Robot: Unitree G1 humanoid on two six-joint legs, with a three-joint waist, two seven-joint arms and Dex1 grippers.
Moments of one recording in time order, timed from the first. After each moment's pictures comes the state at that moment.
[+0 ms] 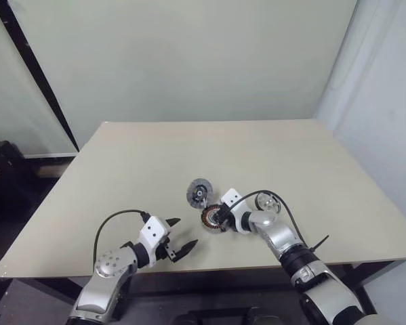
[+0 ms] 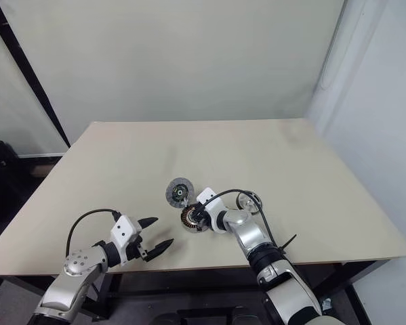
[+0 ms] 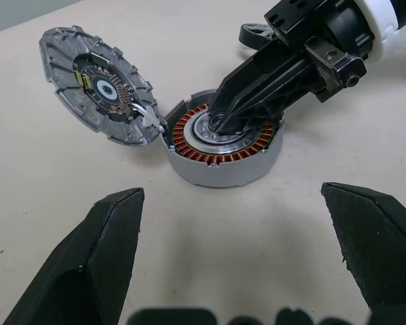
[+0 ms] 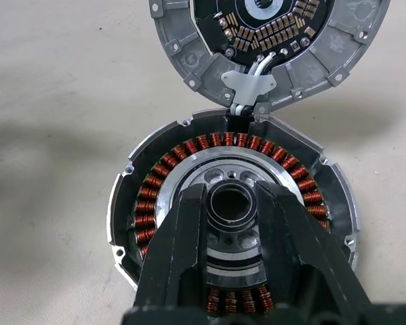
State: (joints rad) left arm 0.07 0.48 -0.07 -0.03 -0.18 0.07 -0.76; right arm -0.58 -0.05 0.32 0.64 -0.04 0.28 0.62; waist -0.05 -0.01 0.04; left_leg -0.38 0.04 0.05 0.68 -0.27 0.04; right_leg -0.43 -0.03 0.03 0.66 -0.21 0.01
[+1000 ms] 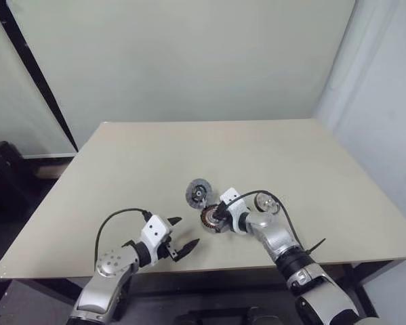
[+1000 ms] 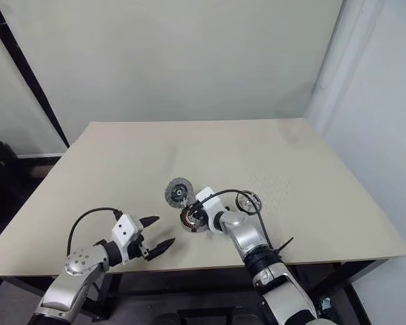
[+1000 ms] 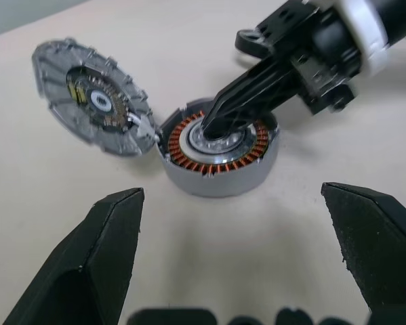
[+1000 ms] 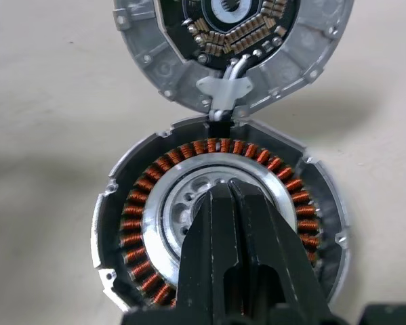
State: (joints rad) left arm 0.07 0.47 -0.07 -0.08 -0.18 0.10 -0.75; right arm -0.57 -0.01 0.29 0.62 -0.04 0.33 0.52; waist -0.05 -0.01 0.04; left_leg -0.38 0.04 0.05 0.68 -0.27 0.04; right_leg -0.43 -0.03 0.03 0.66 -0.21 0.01
